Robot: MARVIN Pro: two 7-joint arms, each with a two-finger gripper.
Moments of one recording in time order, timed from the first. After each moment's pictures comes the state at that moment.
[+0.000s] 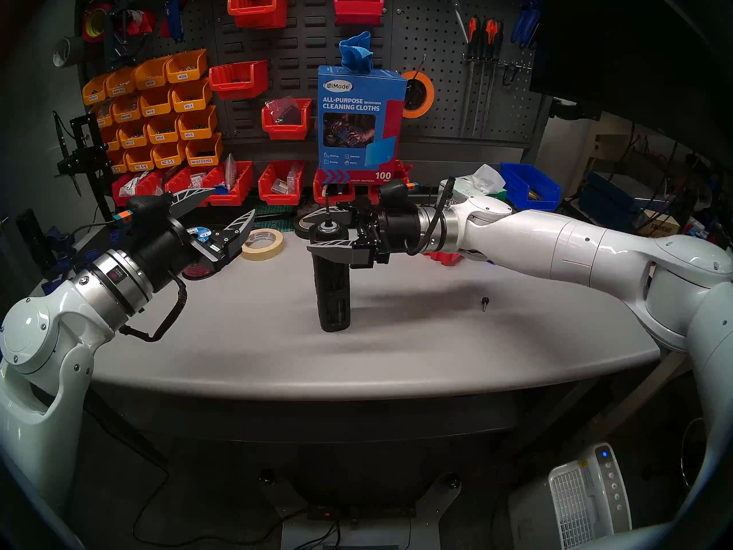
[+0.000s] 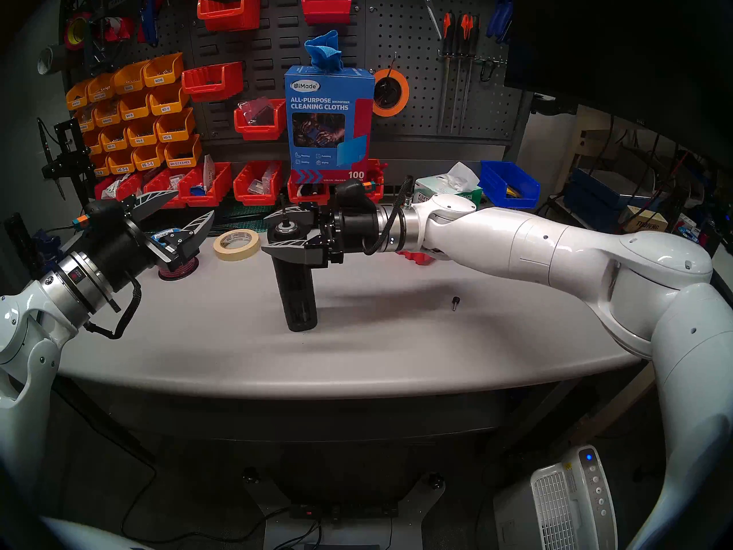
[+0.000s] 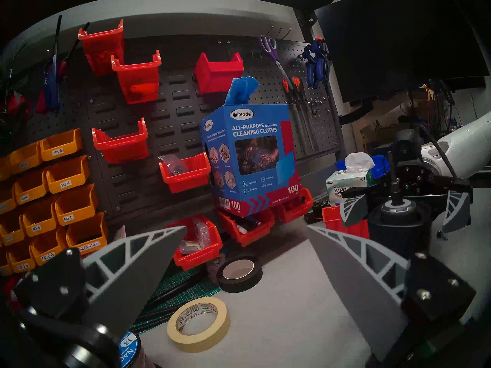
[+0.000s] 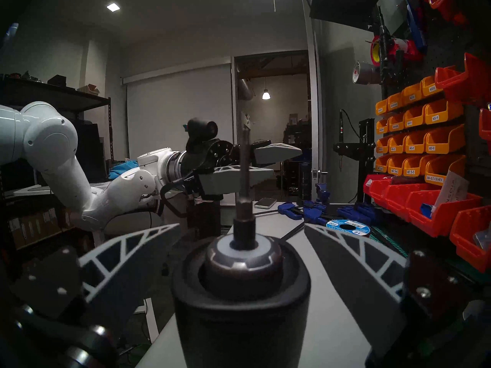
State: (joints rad) left arm 2.09 -0.97 -2.12 -2.37 -0.61 0.21 -0.39; right arm -0.17 -0.98 -0.13 -1.19 1.61 -0.29 1.22
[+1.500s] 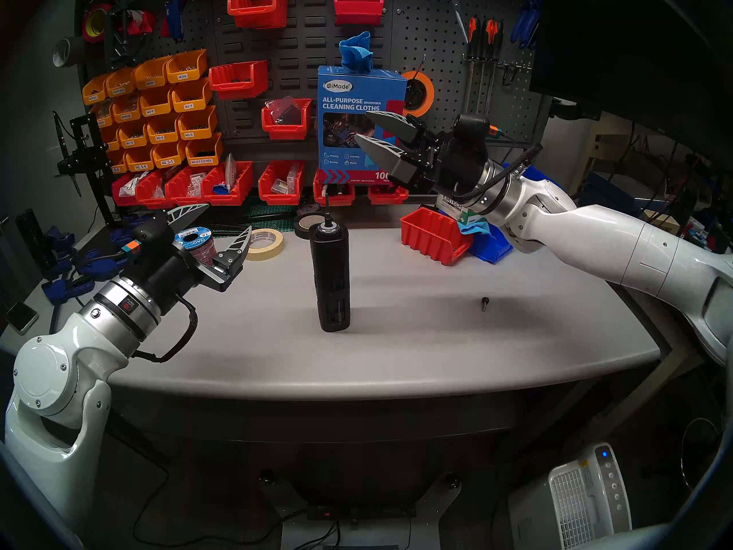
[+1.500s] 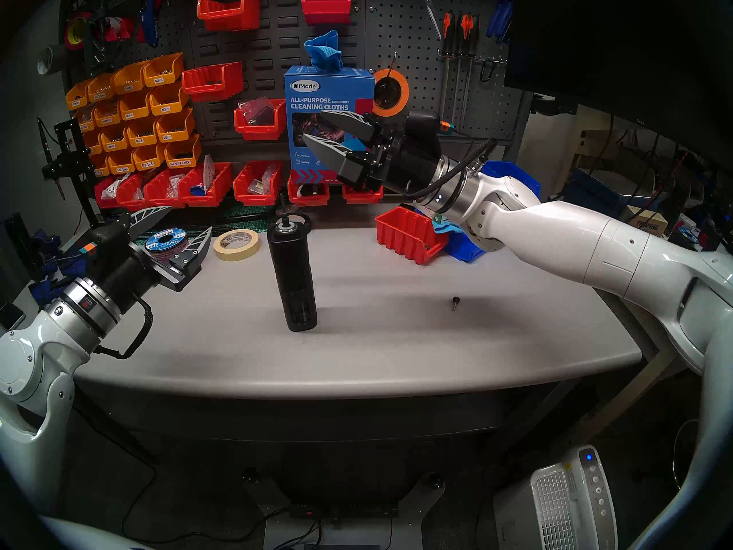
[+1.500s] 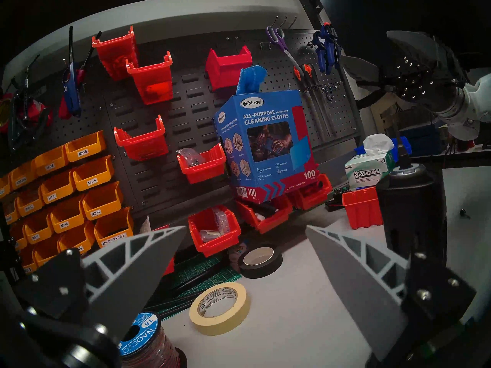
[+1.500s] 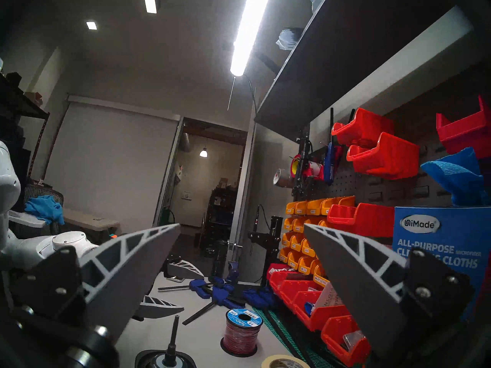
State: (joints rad) left arm 2.18 -1.08 -2.05 -2.41 -0.39 0.11 -0.30; right arm -0.17 -0.64 -0.02 -1.55 1.67 -0.58 0.87
